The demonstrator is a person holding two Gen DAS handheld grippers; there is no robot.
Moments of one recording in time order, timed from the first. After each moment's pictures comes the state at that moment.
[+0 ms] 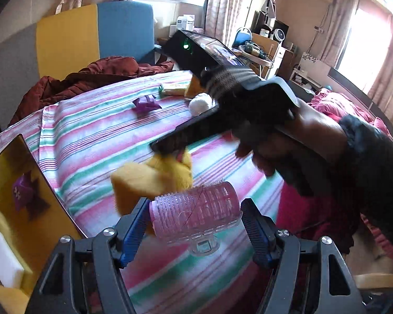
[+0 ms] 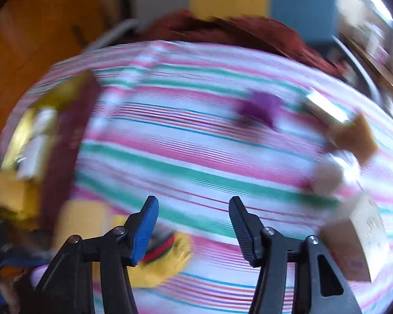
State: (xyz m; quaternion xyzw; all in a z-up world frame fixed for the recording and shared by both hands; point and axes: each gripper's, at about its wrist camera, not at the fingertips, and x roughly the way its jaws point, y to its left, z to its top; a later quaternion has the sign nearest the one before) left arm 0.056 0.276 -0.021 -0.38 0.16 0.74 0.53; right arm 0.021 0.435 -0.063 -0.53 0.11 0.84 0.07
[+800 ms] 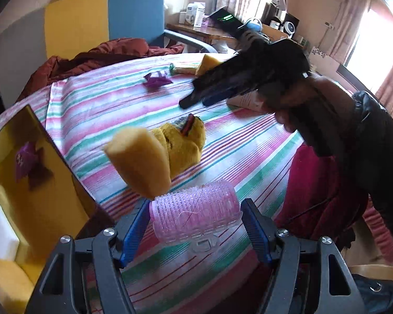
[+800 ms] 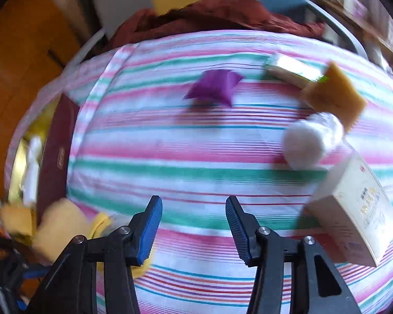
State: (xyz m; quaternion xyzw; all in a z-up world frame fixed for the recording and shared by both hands) left arm 0.056 0.258 -0.044 -0.42 0.16 0.74 0.50; right arm 0.039 0.481 -0.068 -0.52 0.22 0.82 0.08
